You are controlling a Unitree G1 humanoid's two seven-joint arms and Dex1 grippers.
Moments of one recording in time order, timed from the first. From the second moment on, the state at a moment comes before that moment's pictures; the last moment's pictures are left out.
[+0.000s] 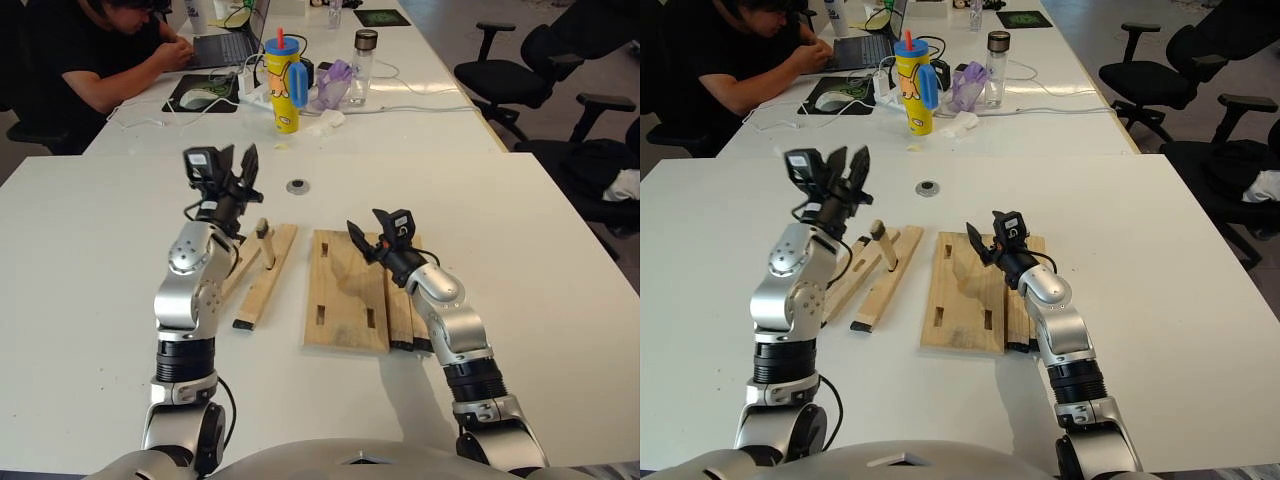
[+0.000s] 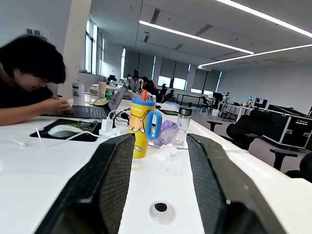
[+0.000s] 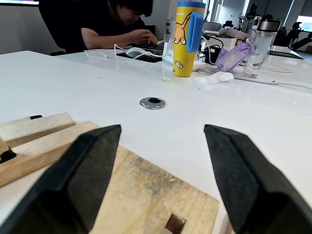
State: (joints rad) left arm -0.39 0.12 0.14 -0.19 -0.29 0.33 -0.09; right arm -0.24 -0.16 0.09 0.05 0.12 0.19 0.33
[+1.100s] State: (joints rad) left arm 0.08 0.28 -0.01 -0.53 -0.40 0.95 -0.17; right arm -0.21 -0.18 0.08 0.02 0.12 0.18 0.32
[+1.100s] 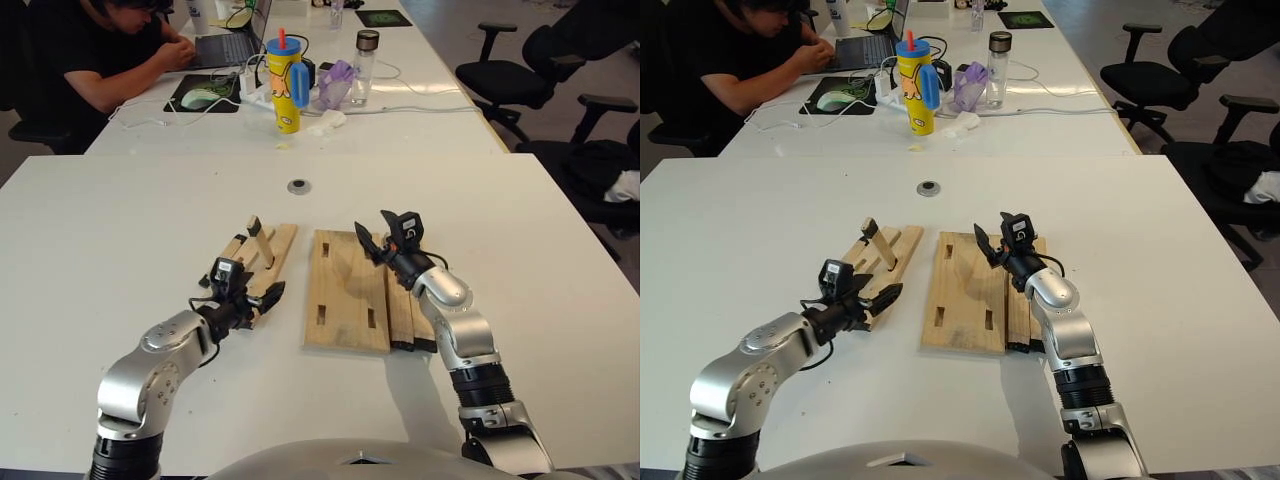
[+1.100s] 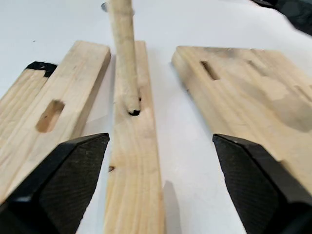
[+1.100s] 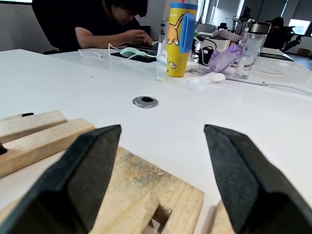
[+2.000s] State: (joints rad) left arm -0.03 0.30 -0.08 -0.29 -0.27 0.78 -0.25; right arm -0.24 -0.29 -0.04 -0.11 0.22 0.40 0.39
